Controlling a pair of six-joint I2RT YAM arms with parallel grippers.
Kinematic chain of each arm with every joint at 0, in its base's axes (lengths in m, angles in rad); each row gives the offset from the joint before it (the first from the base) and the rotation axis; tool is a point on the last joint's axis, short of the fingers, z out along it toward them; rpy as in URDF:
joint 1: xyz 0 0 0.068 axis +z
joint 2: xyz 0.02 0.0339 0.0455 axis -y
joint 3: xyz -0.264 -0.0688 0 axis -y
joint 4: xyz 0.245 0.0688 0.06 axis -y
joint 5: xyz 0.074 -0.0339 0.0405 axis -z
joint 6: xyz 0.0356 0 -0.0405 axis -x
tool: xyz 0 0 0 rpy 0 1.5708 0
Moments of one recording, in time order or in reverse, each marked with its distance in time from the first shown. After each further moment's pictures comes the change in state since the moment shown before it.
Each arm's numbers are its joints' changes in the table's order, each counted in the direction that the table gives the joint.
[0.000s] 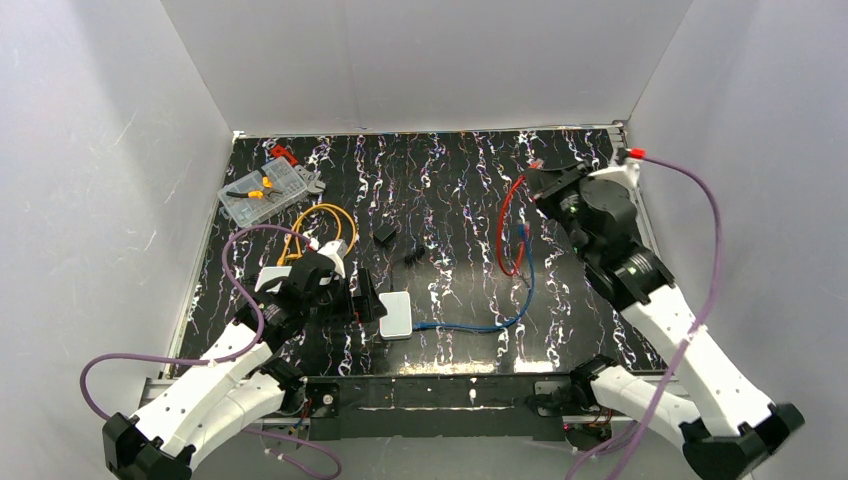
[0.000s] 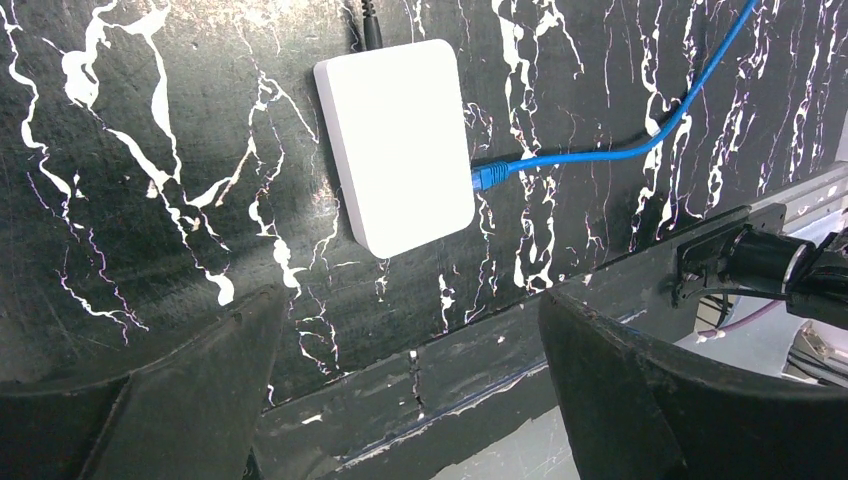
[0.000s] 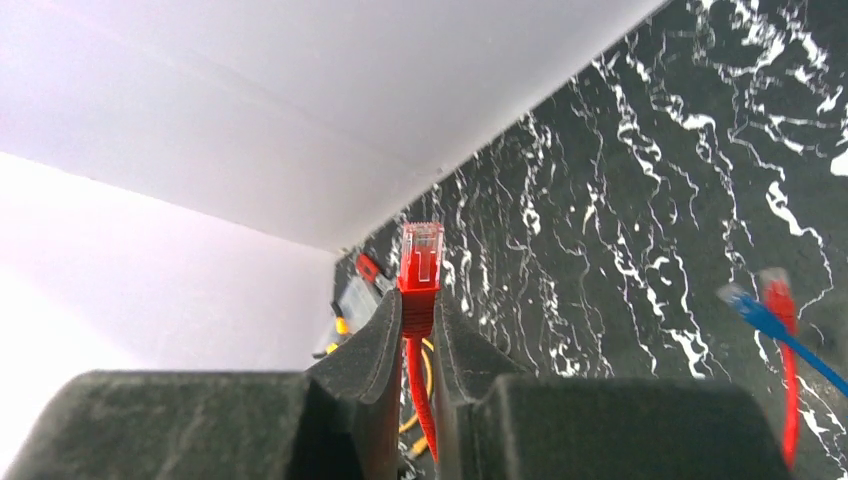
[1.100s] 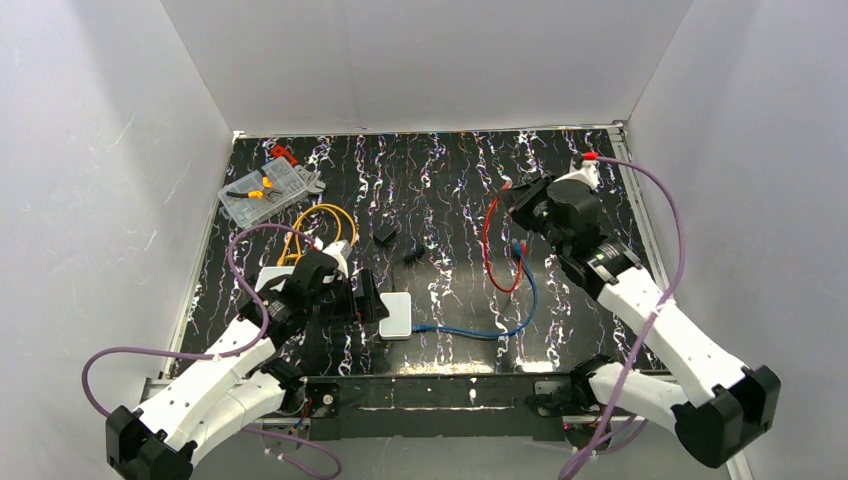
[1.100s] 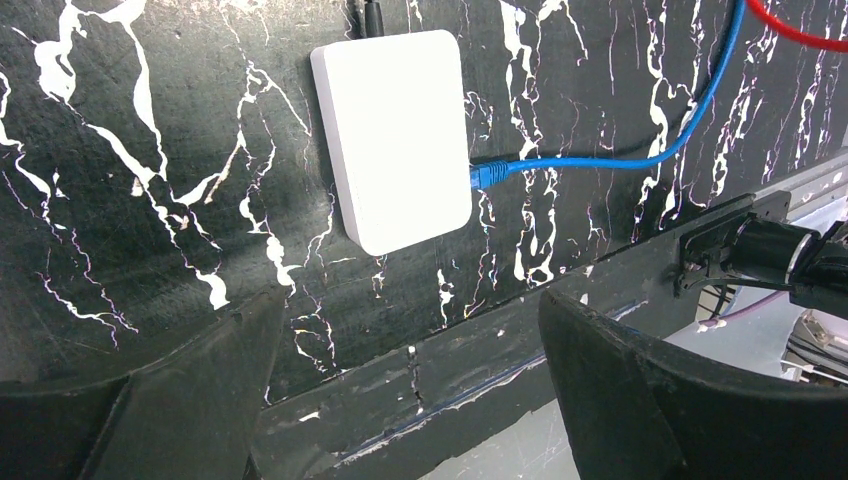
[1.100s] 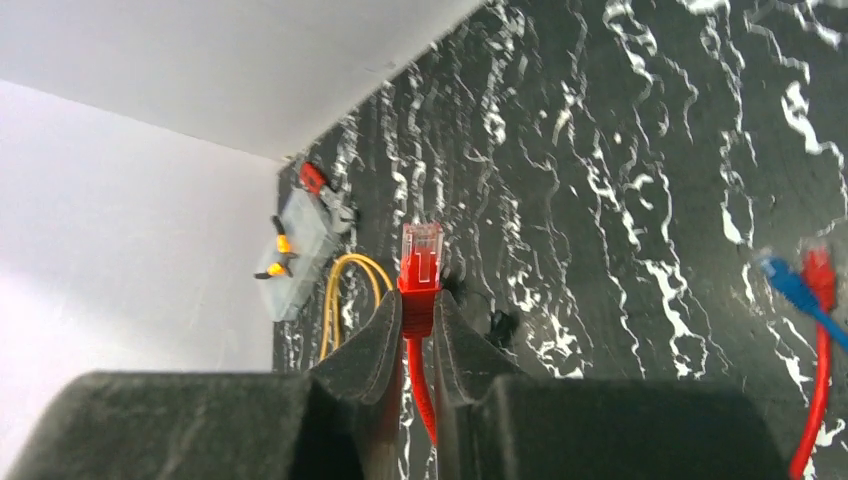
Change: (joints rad) left arm 0.000 -0.033 -0.003 0.014 0.028 -0.006; right arm 0.006 -0.092 -0.101 0.053 -0.114 0.000
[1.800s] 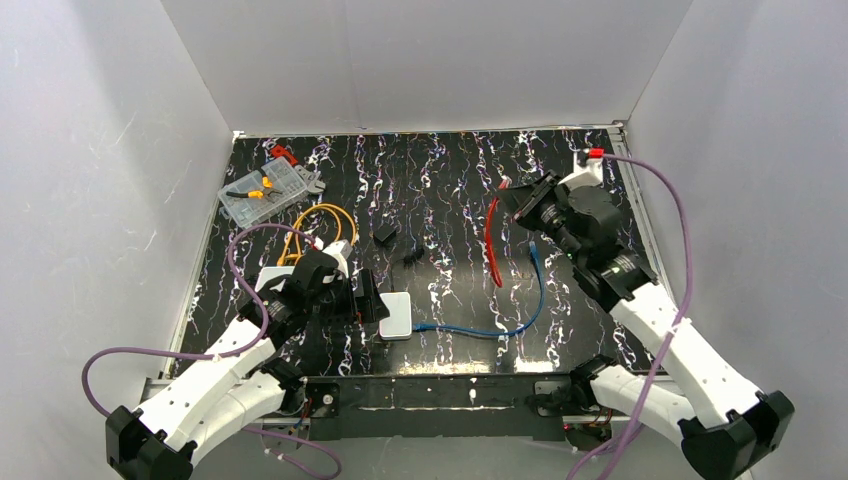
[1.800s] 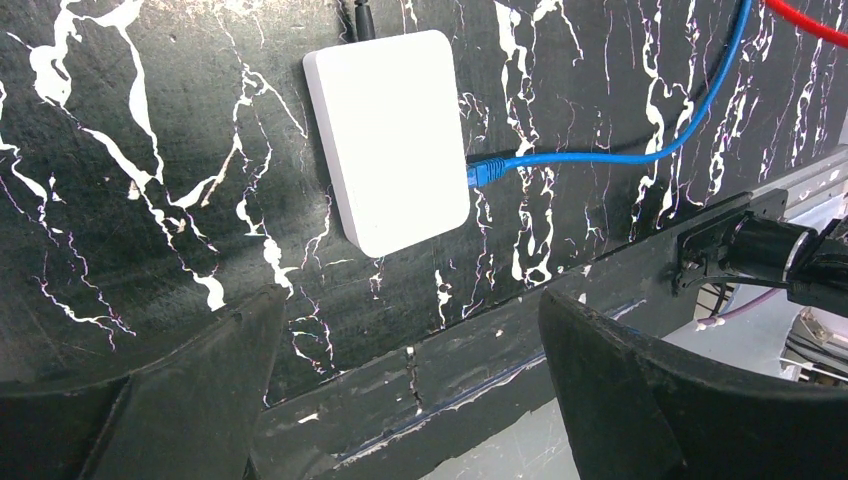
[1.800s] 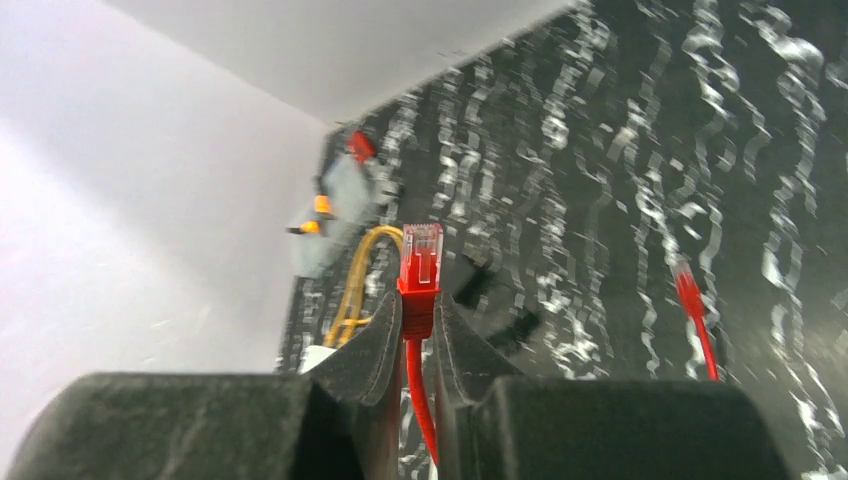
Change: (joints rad) left arm 0.000 0.001 0.000 0.006 0.004 -0.002; right arm -0.001 0.090 -0.039 0.048 -0.114 0.124
